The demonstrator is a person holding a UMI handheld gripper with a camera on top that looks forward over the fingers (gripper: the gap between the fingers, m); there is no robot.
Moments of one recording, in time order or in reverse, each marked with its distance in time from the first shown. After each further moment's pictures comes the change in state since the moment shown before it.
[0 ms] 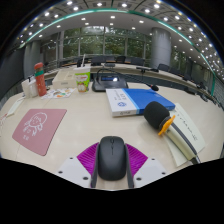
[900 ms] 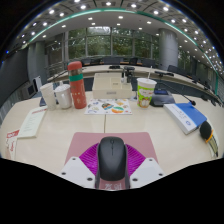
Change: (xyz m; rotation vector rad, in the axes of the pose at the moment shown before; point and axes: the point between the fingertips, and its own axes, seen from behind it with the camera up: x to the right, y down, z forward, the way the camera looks) arm -0.301 -0.084 0.020 0.003 -0.057 0.020
